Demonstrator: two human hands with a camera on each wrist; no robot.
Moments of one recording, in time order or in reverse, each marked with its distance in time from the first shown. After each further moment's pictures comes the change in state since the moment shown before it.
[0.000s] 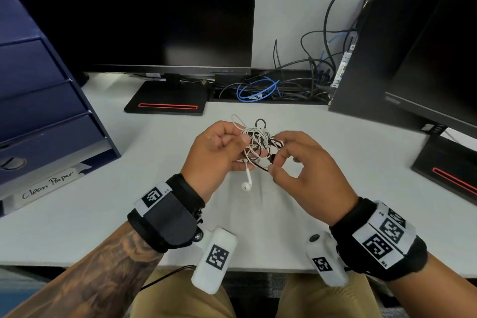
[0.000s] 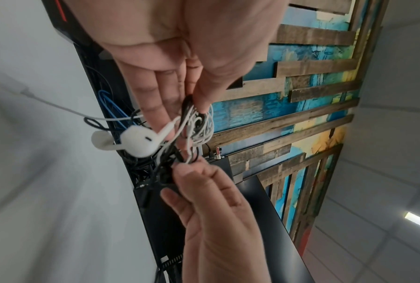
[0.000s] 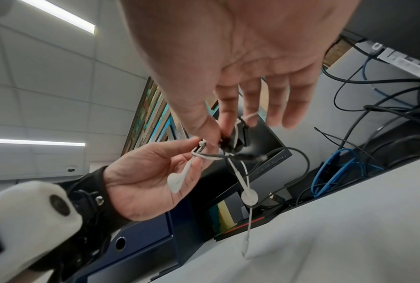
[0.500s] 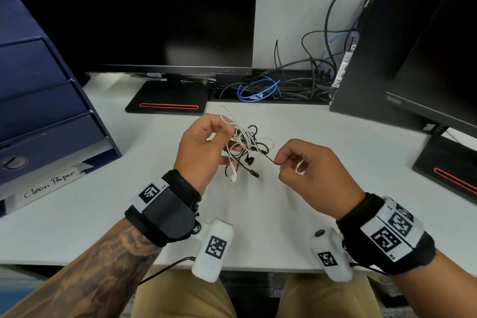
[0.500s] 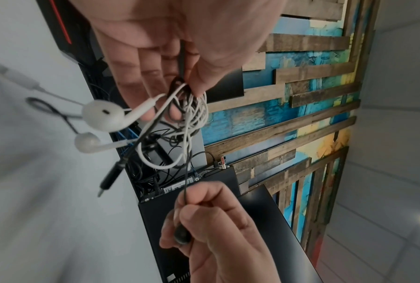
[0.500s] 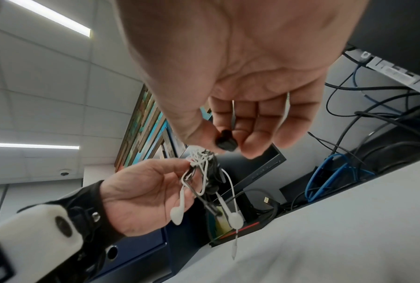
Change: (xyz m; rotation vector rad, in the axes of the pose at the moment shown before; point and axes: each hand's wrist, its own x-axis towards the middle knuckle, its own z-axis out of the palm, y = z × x) left_hand 0.007 0.000 -0.012 0.112 0.194 0.073; right_hand 0.004 -0.001 -0.008 0.095 -0.074 0.068
